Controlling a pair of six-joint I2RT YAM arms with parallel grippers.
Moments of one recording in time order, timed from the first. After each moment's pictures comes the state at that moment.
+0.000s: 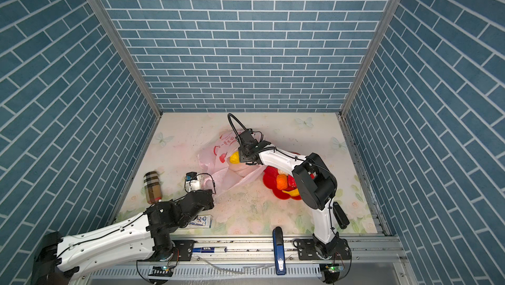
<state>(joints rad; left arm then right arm) -1.08 0.79 0.46 -0.49 -0.55 -1.07 0.81 1.97 1.45 -0.45 0.22 0.53</state>
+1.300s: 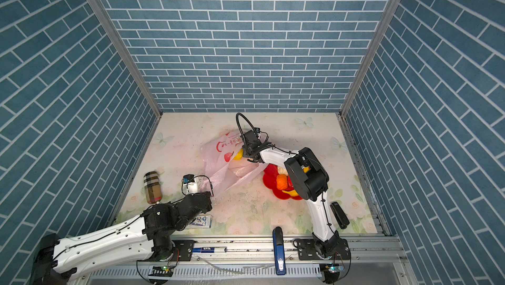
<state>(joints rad) -1.11 0.75 0.44 -0.54 -0.56 -1.13 0.74 2.10 1.45 -0.26 0.23 0.65</state>
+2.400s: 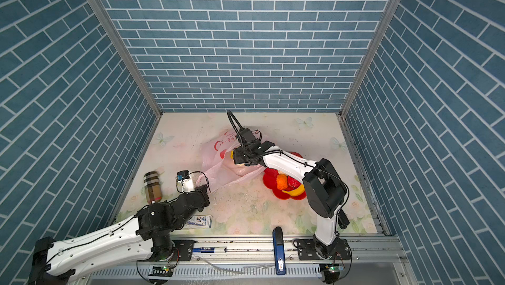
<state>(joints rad) -1.11 0.70 0.50 -0.55 -0.69 -1.08 0.85 1.82 1.41 -0.45 -0.04 0.47</state>
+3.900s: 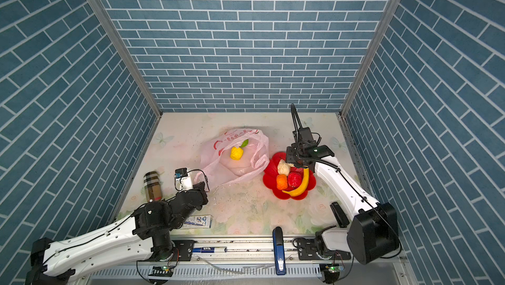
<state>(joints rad) -1.11 0.70 0.55 -0.60 -0.74 -1.02 0.39 1.33 1.06 -0.70 0.05 0.41</state>
